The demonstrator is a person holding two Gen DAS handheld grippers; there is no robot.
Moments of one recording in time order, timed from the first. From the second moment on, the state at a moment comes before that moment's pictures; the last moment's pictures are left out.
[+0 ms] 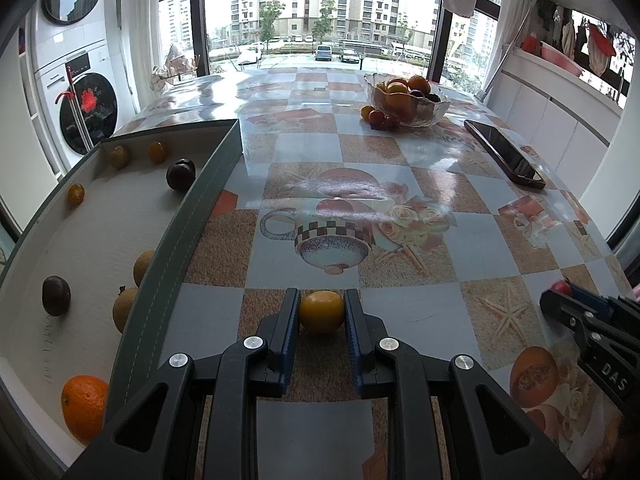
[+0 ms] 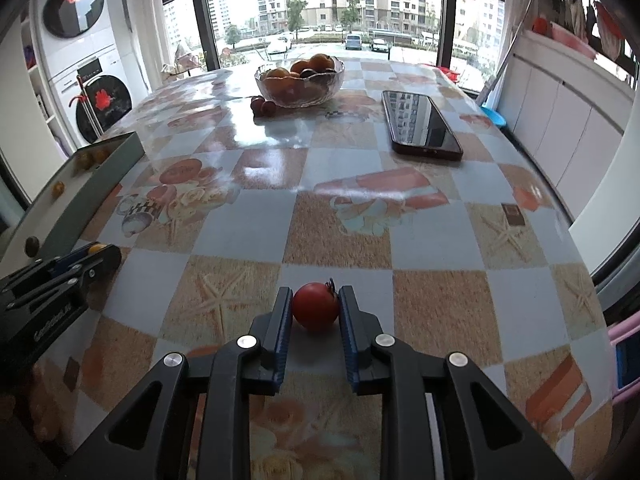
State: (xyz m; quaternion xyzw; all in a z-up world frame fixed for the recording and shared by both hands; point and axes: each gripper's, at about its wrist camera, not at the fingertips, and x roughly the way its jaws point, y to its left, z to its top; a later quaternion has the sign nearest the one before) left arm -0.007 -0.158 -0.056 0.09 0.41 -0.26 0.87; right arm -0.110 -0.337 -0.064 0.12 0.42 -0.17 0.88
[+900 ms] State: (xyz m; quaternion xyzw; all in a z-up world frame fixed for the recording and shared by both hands) left arm 0.017 -0.076 0.003 0.05 0.41 -0.25 0.88; right arm -0.077 -0.288 -0.014 0.16 0.43 -0.09 0.89
